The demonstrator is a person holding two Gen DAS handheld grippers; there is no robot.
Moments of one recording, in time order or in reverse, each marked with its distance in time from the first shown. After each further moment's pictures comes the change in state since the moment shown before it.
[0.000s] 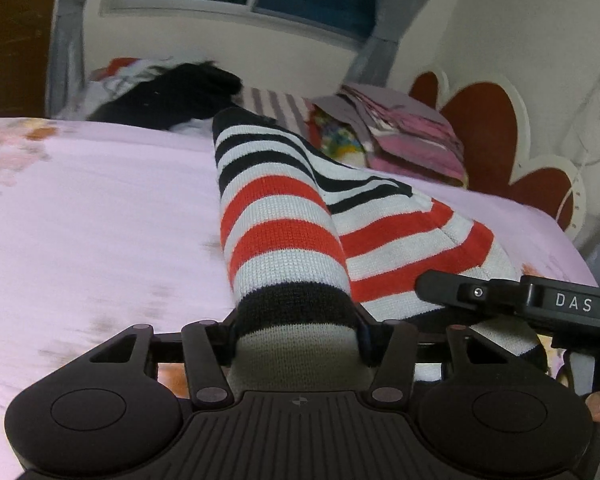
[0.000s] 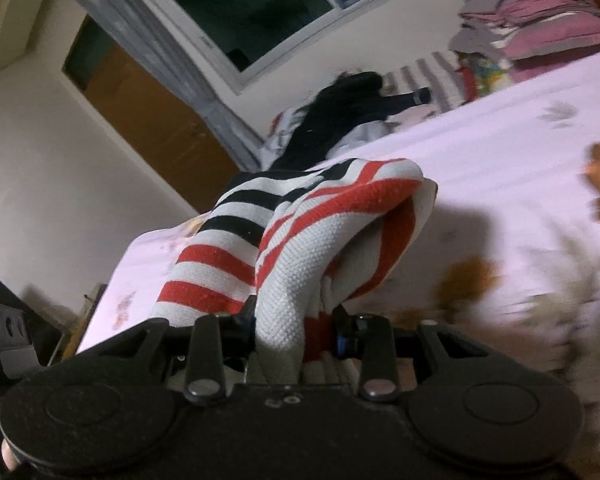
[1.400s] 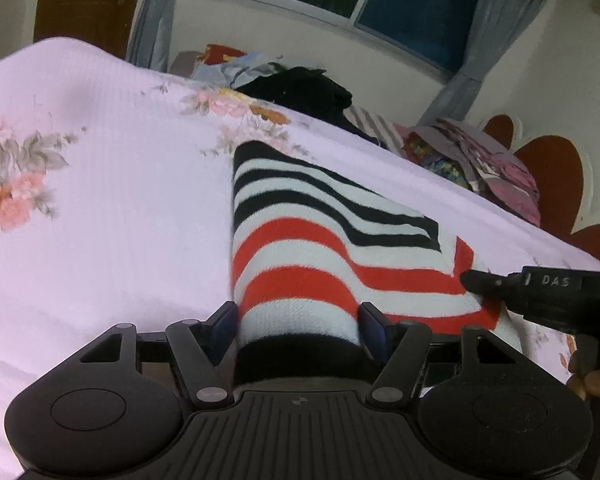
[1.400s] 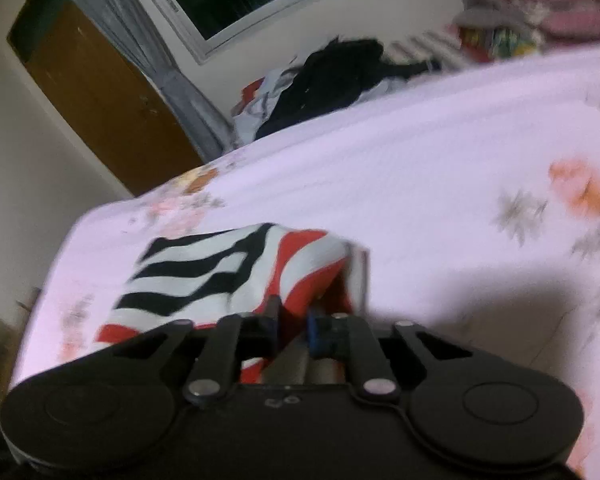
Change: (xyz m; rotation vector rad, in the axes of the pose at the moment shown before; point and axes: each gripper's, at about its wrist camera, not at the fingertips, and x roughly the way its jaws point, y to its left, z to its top) left arm 0.019 0.331 0.002 -0.129 -0.023 0.054; right arm 0.239 0.156 -0.040 -0.008 0.000 -0.284
